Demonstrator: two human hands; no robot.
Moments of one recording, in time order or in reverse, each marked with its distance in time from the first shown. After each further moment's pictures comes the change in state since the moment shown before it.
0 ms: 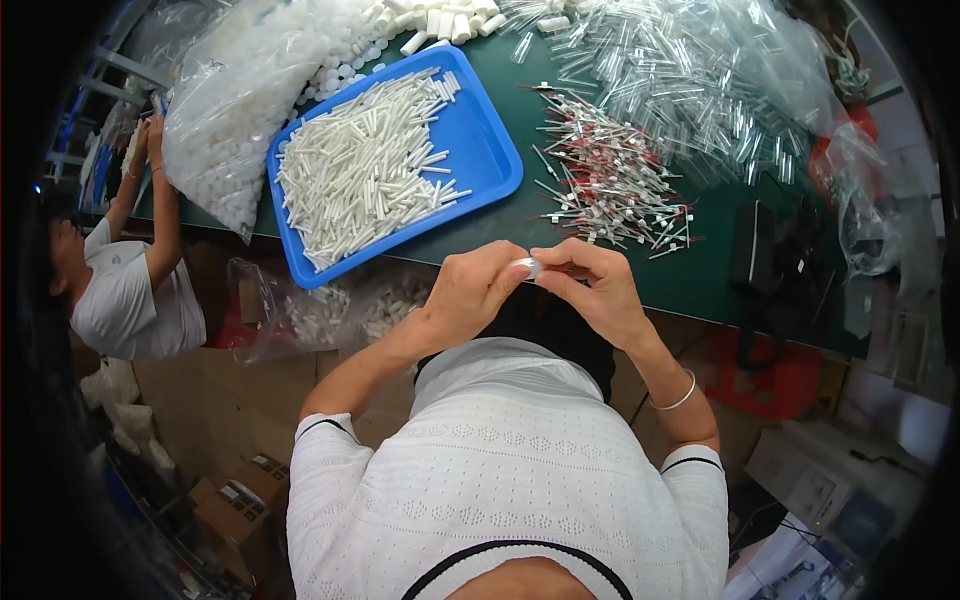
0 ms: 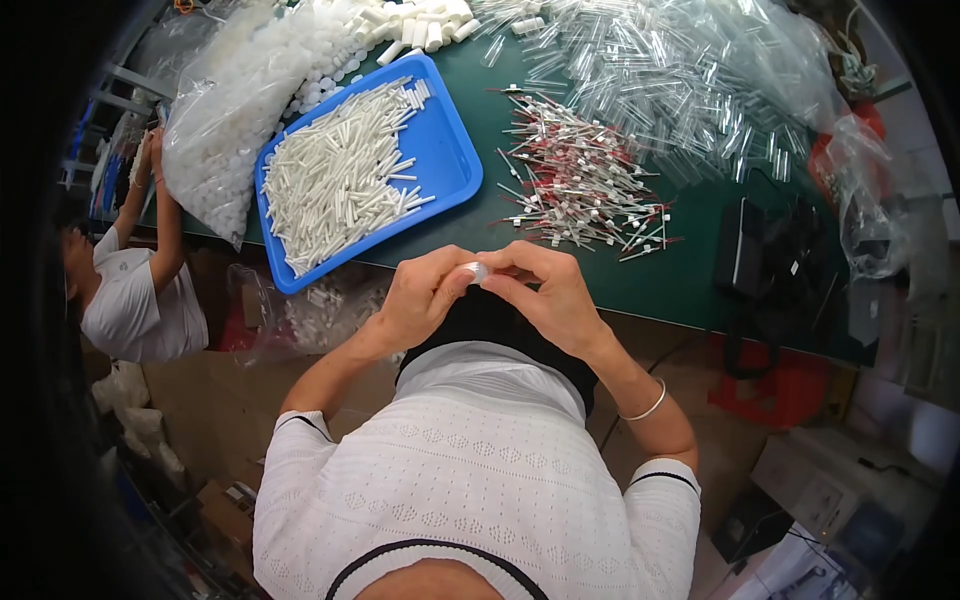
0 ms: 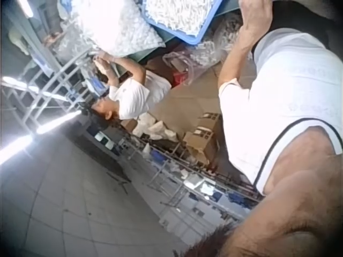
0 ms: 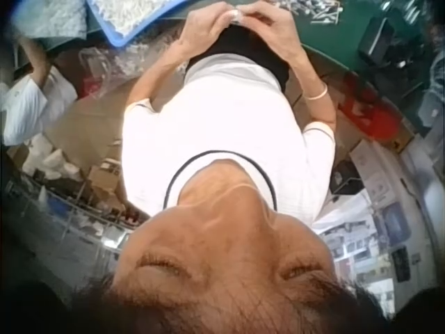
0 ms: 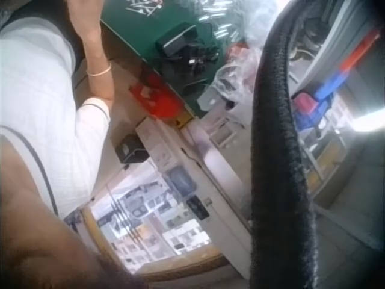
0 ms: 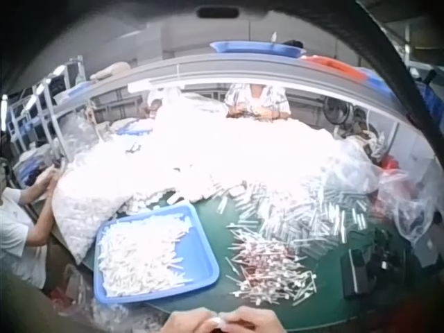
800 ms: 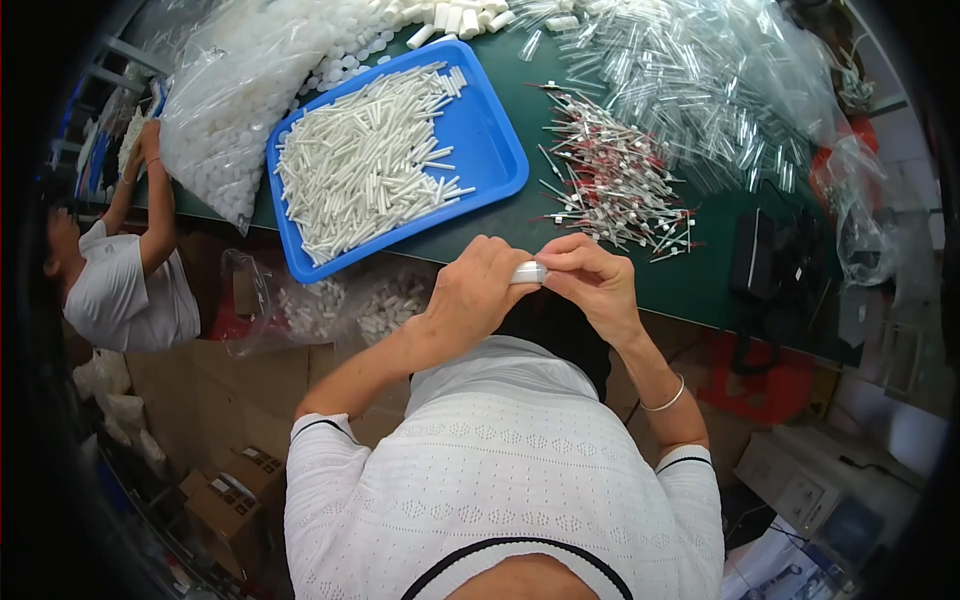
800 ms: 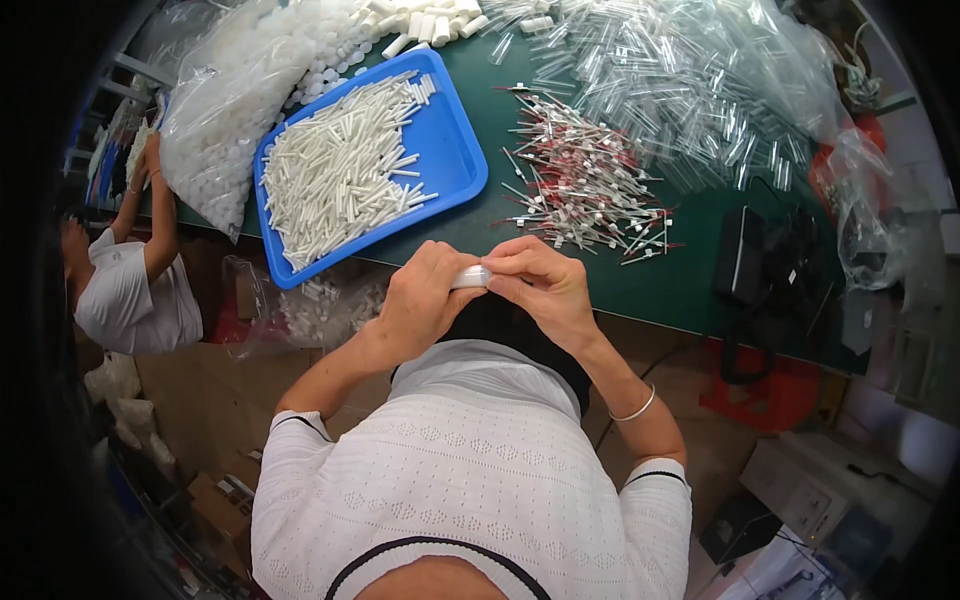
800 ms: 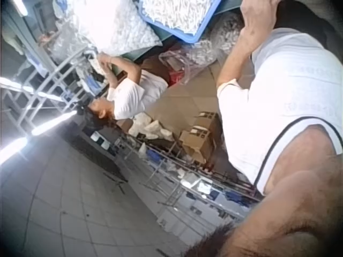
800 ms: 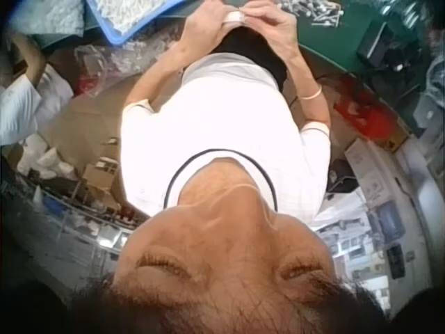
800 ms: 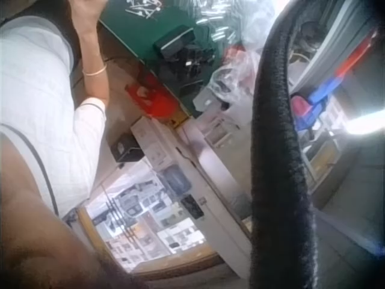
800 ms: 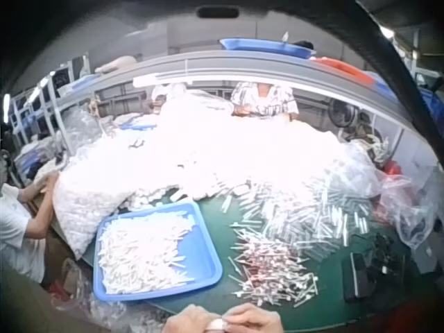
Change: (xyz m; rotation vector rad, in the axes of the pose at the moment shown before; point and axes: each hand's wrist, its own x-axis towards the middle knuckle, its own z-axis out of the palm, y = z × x) left_hand -0.005 0.000 0.003 0.357 0.130 0.296; right_hand -0.001 0.022 0.003 0.253 0.060 -0.084
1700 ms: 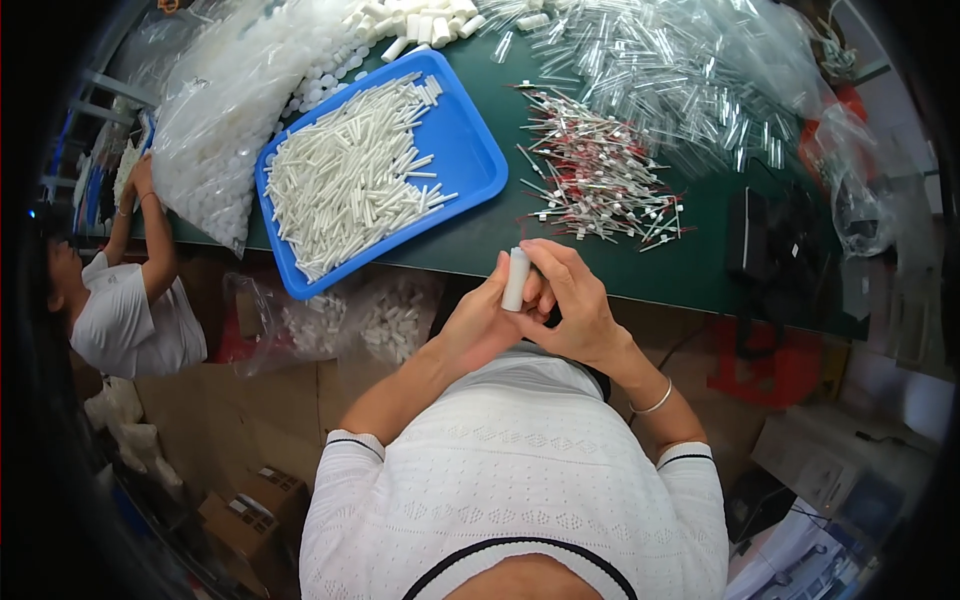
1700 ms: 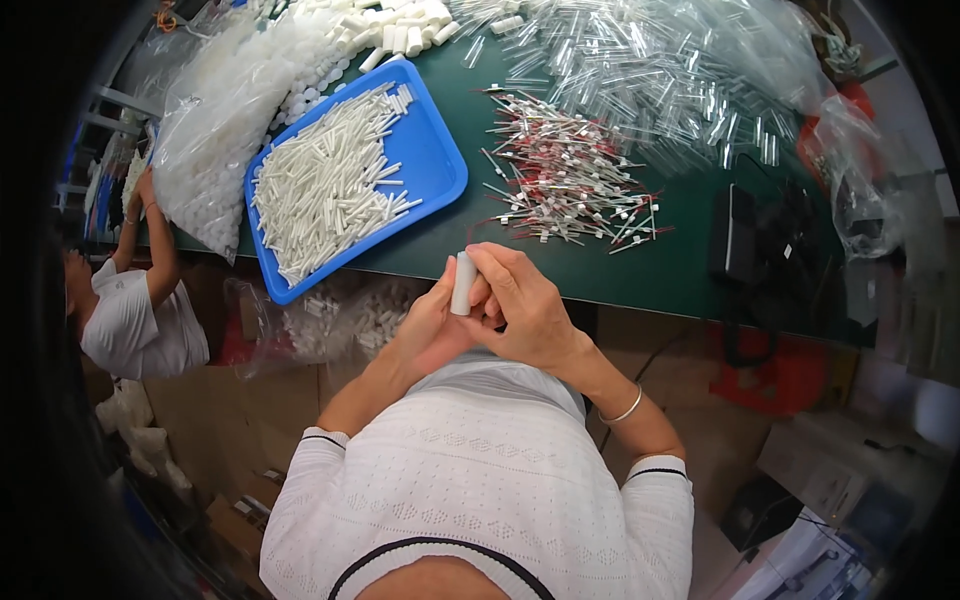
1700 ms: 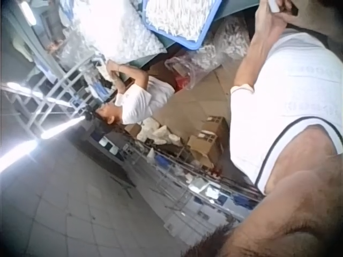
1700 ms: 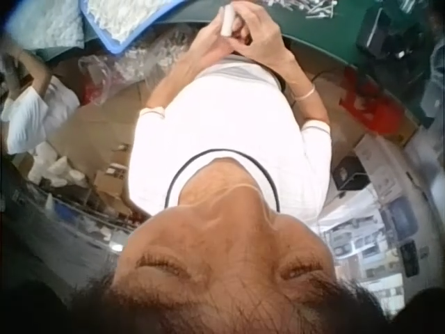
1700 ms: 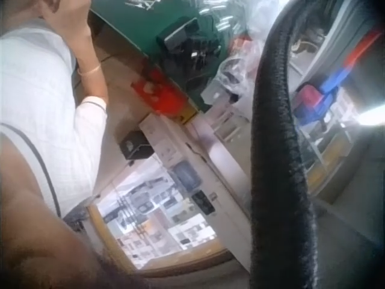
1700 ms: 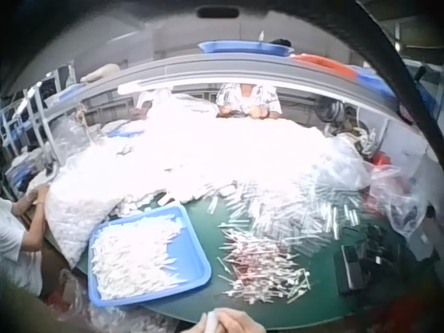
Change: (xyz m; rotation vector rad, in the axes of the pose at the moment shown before) left_hand -0.004 0.021 0.031 -1.901 -0.162 -0.945; right_hand -0.013 0.002 0.015 -0.797 0.066 -0.506
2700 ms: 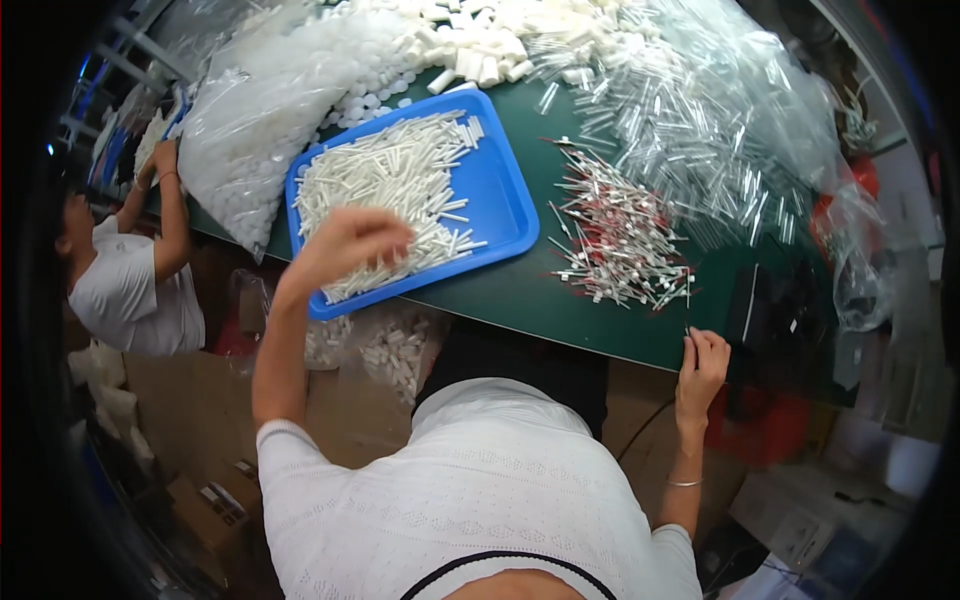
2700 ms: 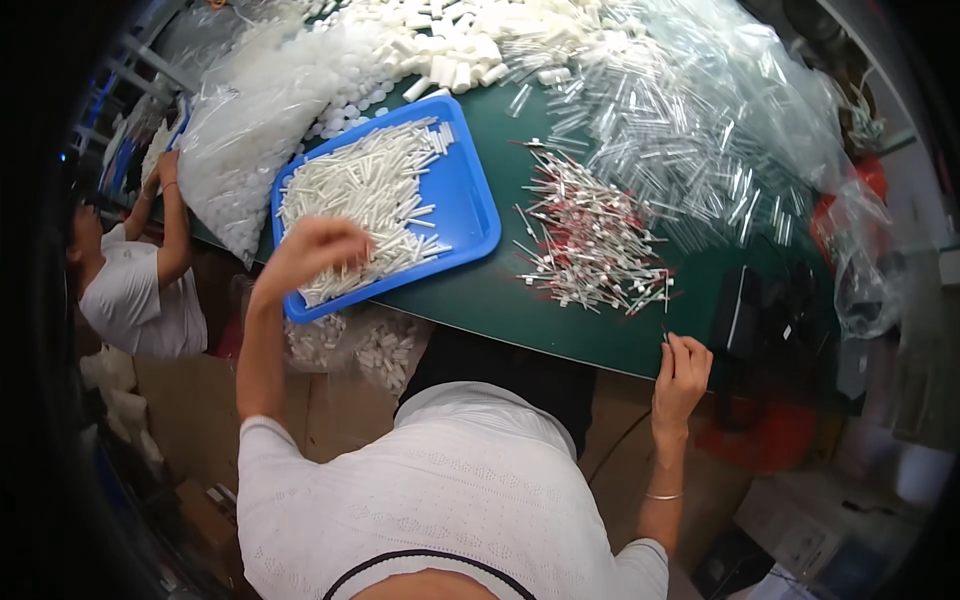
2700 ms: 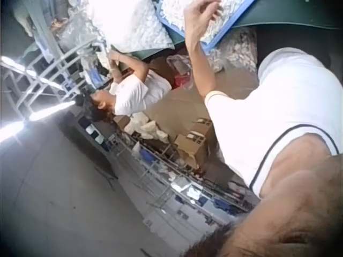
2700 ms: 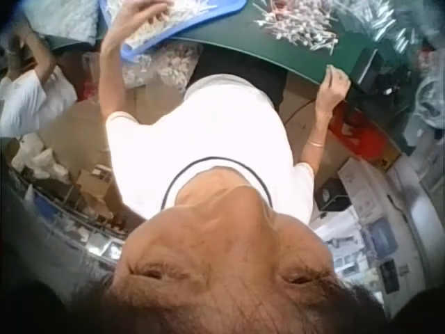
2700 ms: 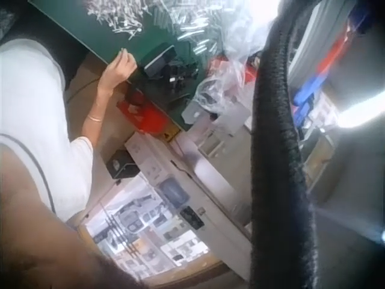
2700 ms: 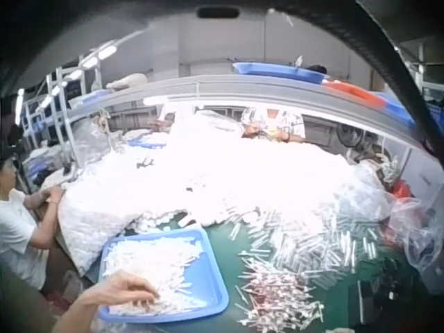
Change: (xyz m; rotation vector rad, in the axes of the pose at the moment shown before) left_hand -0.053 0.200 -0.036 1.417 0.317 0.157; right_hand -0.084 0.061 -0.119 -0.785 0.175 0.365
